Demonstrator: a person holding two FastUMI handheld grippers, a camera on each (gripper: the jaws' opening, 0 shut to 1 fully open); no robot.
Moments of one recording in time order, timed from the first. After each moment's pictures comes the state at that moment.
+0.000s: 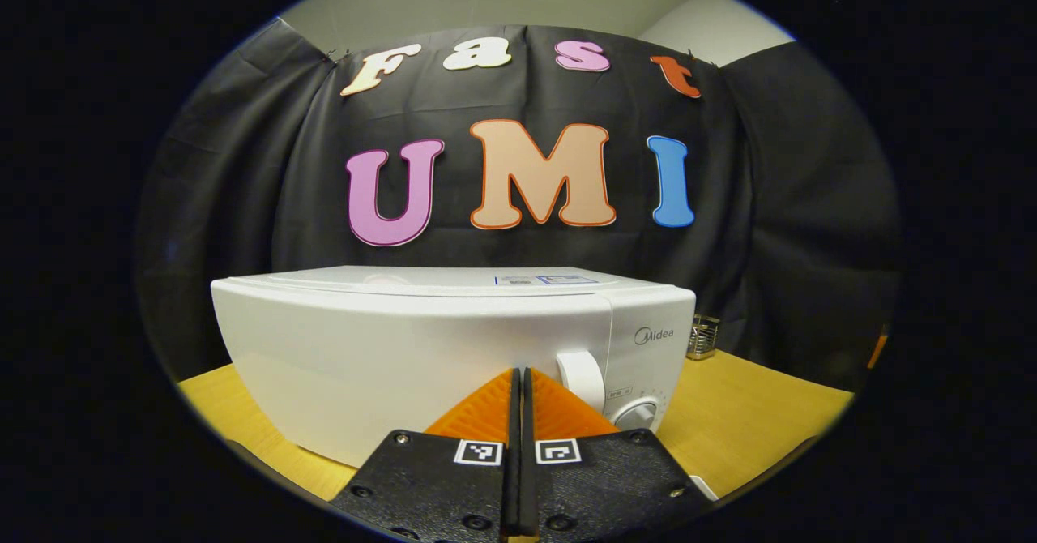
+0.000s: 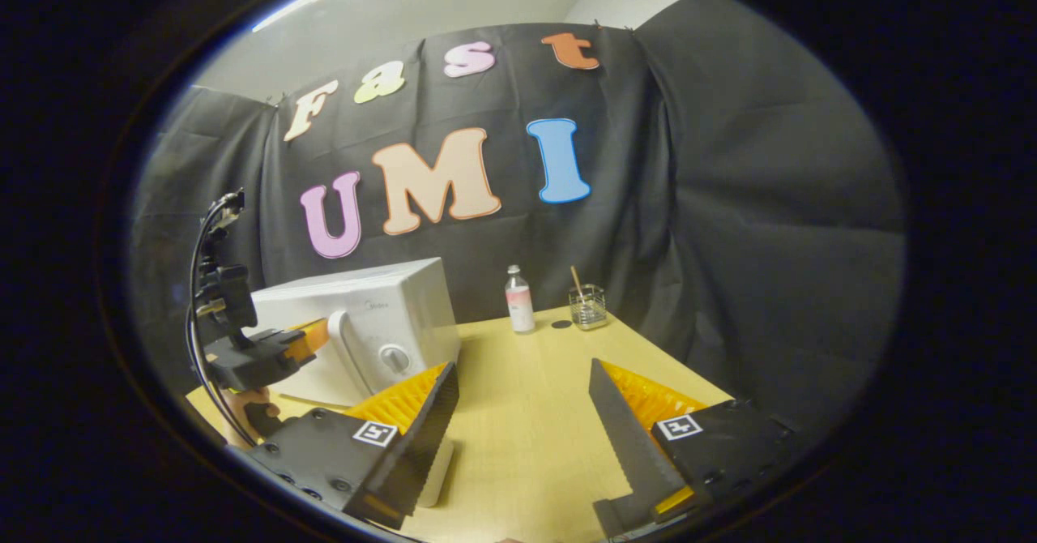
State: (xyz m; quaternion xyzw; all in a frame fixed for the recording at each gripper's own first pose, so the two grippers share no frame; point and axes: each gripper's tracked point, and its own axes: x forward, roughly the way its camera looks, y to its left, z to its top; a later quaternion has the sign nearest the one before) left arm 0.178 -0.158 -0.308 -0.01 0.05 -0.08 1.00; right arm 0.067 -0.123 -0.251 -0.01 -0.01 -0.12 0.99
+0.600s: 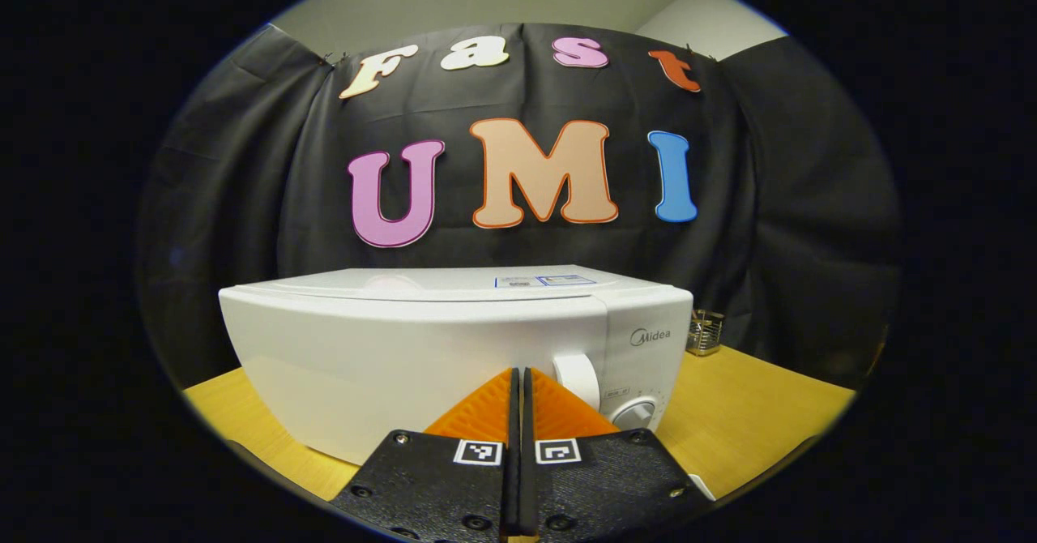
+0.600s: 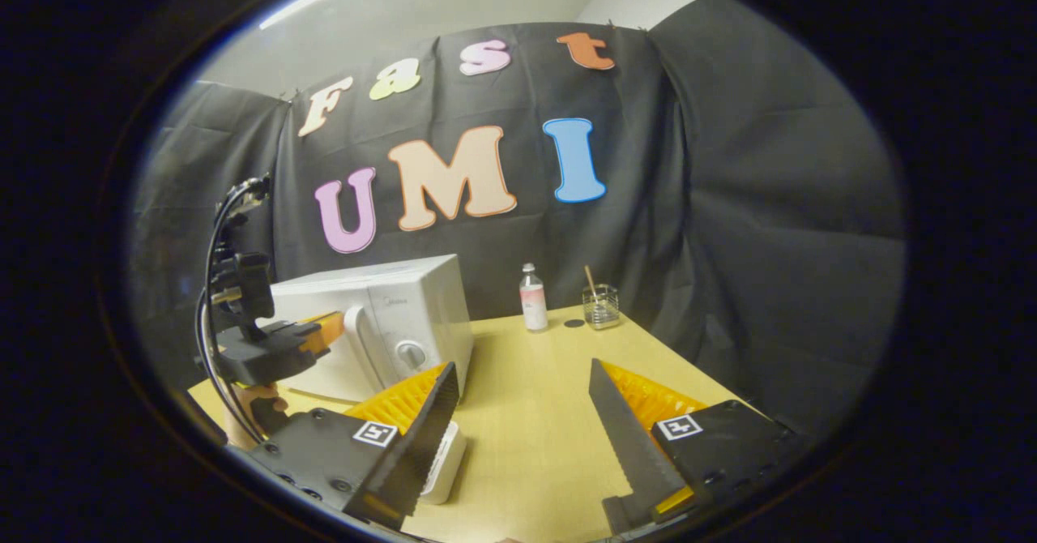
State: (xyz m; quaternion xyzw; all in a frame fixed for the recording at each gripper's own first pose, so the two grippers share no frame) left arm 0.166 -0.155 -0.296 0.00 0.05 -0.07 1.00; right arm 0.067 -0.105 -0.254 -0.03 0.00 -0.09 1.00
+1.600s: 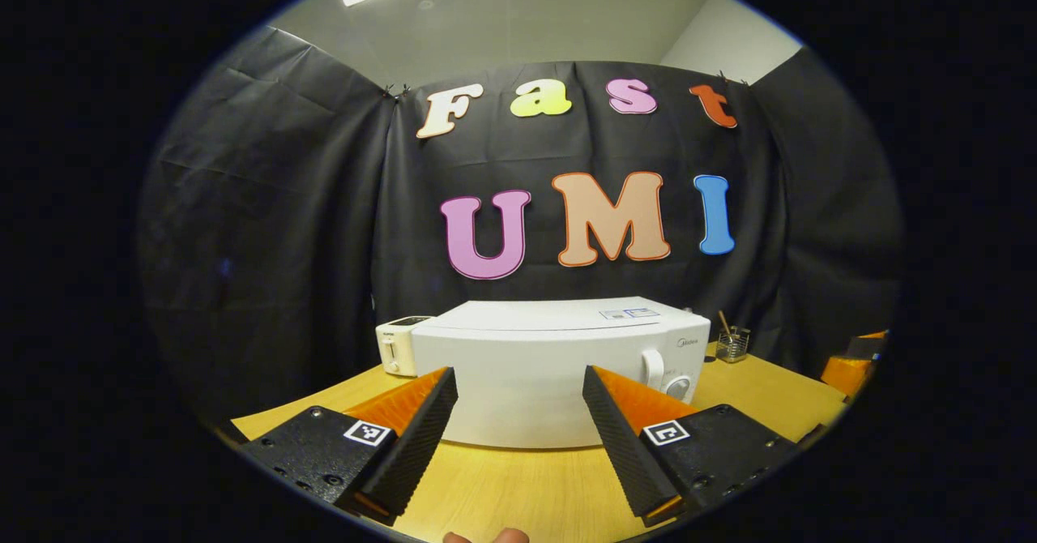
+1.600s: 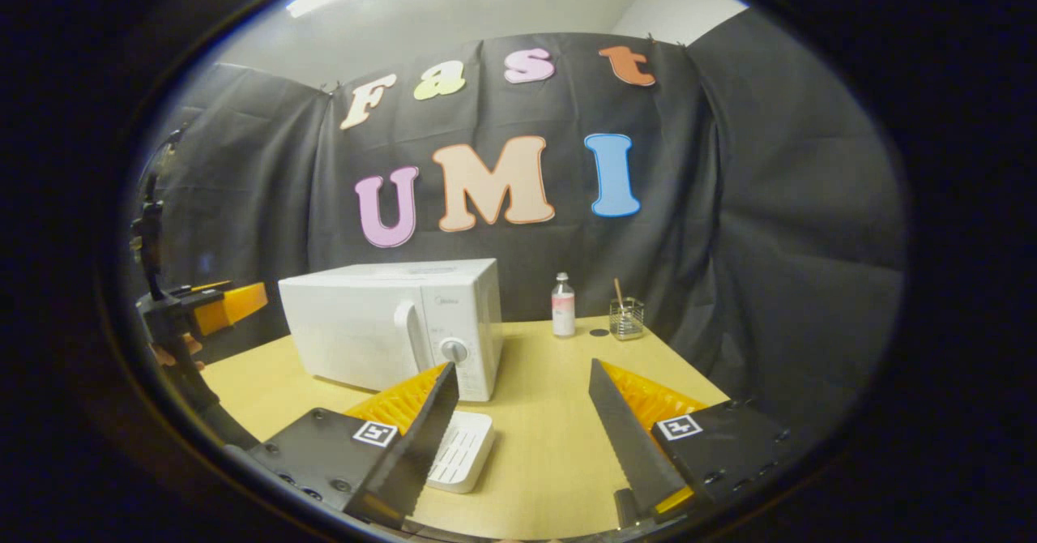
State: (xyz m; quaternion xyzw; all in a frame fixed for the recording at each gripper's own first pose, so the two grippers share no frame) left arm 0.021 -0.022 -0.218 0.01 0.02 0.03 1.00; right arm 0.039 -0.059 -0.243 -0.06 -0.01 -0.05 1.00
